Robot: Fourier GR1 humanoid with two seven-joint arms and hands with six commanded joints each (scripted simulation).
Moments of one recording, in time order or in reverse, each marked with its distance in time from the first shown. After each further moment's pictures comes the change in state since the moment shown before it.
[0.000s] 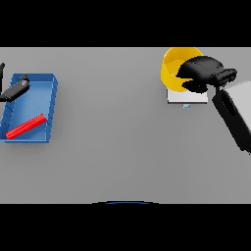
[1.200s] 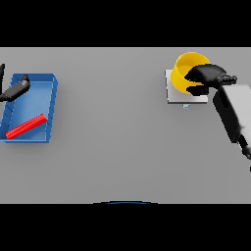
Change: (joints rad) left arm -0.012 -0.011 -0.006 0.030 -0.005 -0.018 0.005; right arm -0.101 0.102 -0.034 0.522 0.035 -0.202 -0.088
